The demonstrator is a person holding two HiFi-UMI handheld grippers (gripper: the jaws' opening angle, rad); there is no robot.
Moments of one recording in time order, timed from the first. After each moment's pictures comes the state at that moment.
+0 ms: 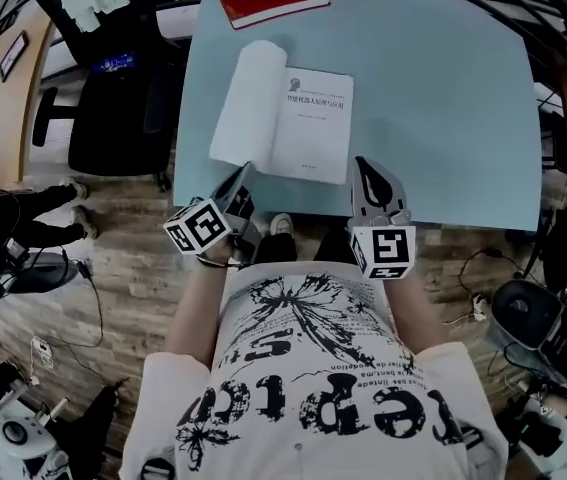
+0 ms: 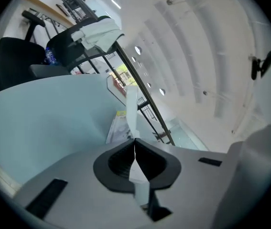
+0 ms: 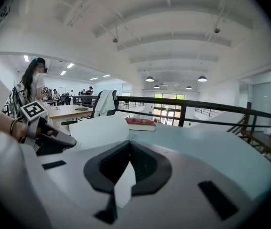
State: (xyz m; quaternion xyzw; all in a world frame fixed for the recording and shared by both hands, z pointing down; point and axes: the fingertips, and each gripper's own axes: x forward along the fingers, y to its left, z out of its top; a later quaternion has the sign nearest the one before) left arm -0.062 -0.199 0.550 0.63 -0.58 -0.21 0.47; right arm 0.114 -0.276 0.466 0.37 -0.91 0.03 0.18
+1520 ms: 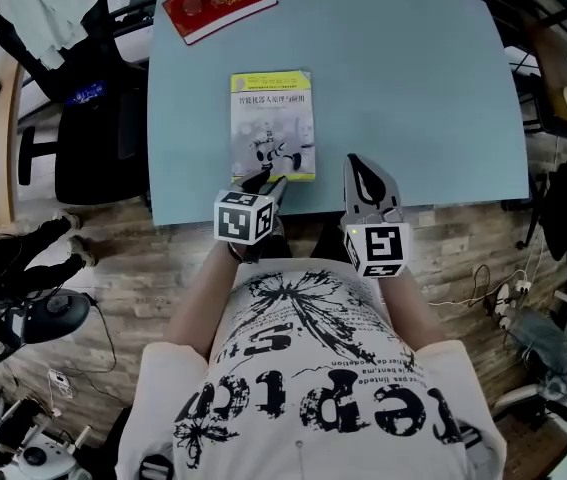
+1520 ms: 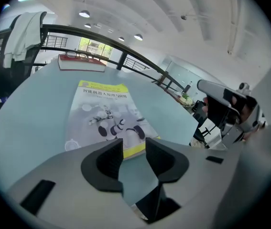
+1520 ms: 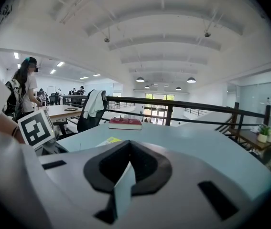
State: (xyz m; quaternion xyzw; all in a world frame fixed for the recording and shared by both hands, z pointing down) left arm 0.064 -0.236 0.602 0.73 -0.51 0.17 0.41; right arm 0.174 -0.291 0.460 0.42 -0.89 0.03 0.17
